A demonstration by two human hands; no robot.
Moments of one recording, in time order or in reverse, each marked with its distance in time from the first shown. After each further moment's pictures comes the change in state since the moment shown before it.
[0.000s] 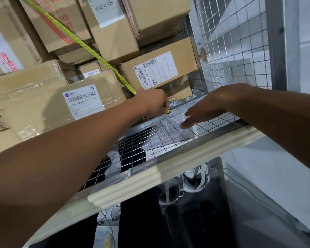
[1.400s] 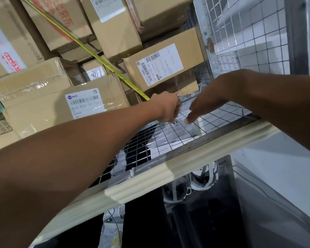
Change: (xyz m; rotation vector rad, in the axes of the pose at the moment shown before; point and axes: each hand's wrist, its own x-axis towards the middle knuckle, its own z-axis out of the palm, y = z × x) left_hand 0.005 0.030 0.025 -0.009 -0.116 0.019; right_hand 0.017 0.000 -0.003 -0.114 0.025 -0.030
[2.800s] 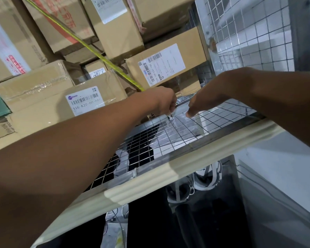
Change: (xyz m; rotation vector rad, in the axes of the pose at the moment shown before) left_hand 0.002 -0.021 -0.017 0.111 -0.034 0.052; right_hand 0.015 0.007 -0.003 0.116 0.038 -0.033
